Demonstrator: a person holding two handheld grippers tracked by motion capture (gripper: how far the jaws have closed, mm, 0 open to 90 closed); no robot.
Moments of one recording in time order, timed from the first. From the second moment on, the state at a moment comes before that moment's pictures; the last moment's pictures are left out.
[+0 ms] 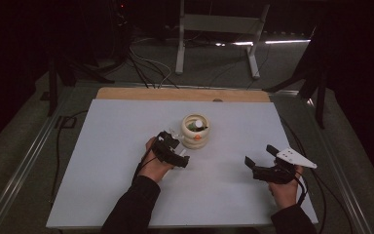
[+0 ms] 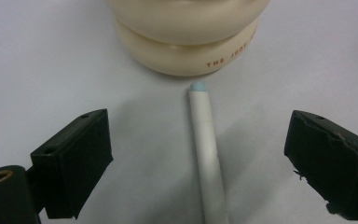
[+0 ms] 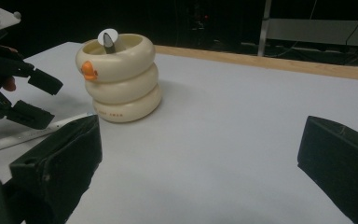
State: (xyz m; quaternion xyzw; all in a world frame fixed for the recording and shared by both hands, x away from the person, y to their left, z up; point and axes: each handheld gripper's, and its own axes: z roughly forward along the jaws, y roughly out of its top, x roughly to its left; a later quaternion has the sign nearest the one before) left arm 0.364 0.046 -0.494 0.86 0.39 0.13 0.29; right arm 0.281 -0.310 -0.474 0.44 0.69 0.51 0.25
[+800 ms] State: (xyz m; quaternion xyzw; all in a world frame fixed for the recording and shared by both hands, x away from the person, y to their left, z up) left arm 0.363 0.048 -0.501 0.89 0.39 0.09 0.22; right arm 0.282 -0.311 -0.474 0.44 0.69 0.51 0.25
